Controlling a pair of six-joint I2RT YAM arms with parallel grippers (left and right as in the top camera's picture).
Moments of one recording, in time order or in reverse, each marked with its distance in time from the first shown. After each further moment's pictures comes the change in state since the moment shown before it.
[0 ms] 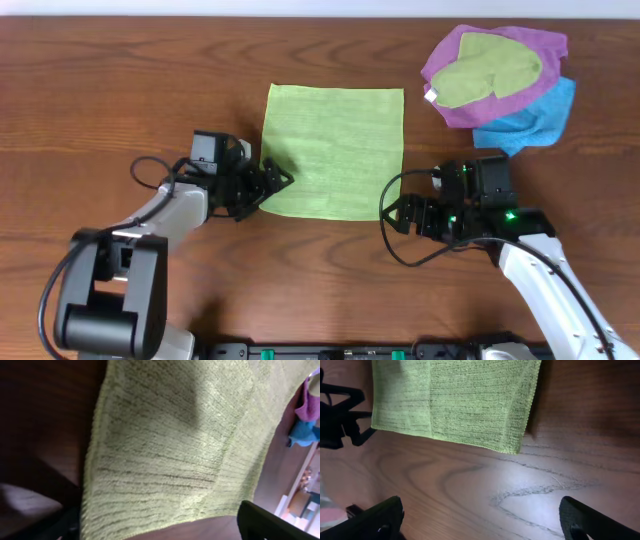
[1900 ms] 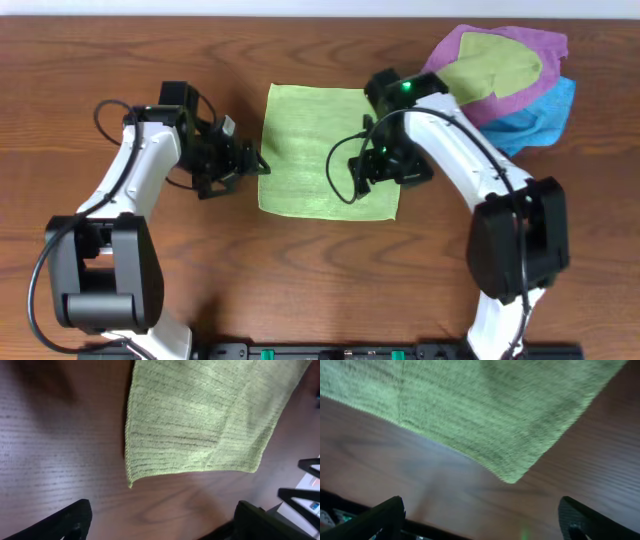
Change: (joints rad) left arm 0.135 0.095 0.485 -0.803 -0.021 0.444; right arm 0.251 0.760 0.933 -0.722 0.333 -0.263
